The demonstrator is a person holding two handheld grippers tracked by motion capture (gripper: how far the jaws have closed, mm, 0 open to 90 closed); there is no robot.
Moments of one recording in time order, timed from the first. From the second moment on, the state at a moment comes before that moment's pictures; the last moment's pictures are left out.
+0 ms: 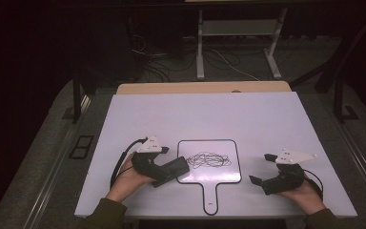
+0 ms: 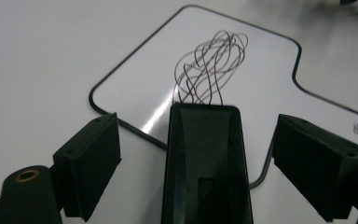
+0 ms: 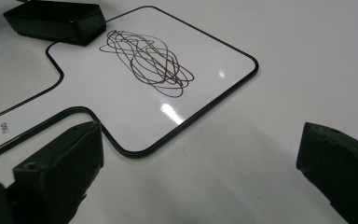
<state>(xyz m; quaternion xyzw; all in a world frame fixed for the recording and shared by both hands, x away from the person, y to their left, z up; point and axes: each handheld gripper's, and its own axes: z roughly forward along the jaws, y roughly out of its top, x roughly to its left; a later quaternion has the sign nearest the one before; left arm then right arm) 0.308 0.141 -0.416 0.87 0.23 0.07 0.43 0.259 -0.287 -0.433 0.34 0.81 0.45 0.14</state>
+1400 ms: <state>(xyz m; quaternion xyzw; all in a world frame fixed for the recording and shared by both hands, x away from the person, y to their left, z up) 0.307 0.134 -0.438 0.92 0.20 0.04 0.34 0.259 -0.286 -0.434 0.34 0.82 0.44 0.13</state>
